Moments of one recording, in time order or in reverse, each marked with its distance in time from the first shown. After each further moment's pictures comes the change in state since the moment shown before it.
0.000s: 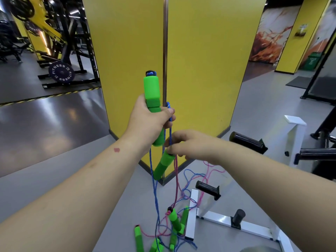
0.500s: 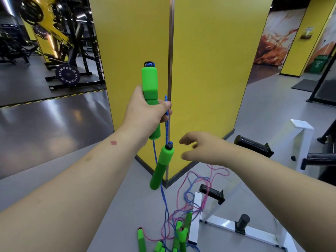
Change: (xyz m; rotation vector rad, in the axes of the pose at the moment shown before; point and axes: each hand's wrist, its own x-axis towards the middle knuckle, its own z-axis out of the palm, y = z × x) left_hand 0.015 0.020 -0.017 0.110 0.039 0.076; right_hand -0.005 0.012 -0.013 -0.312 0.083 0.007
